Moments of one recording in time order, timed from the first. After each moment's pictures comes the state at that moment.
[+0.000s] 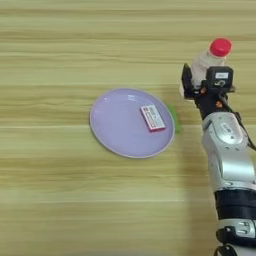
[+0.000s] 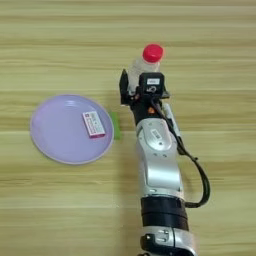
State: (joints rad) arm -0.25 -0.18 -0.21 0.15 0.02 -0.03 0.05
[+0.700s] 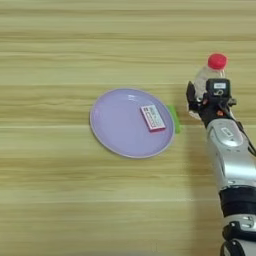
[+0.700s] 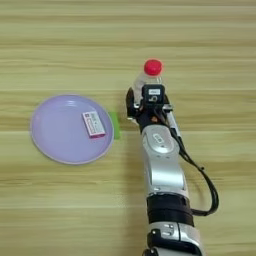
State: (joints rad) arm -0.27 -0.22 -0.22 0.31 0.00 0.05 0.03
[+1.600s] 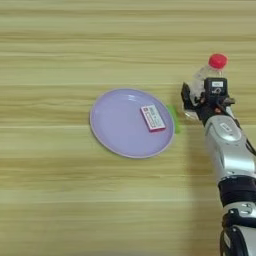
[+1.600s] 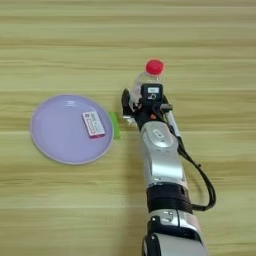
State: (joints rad) arm -0.34 -0.24 -0.23 0.43 0.04 0.04 0.07
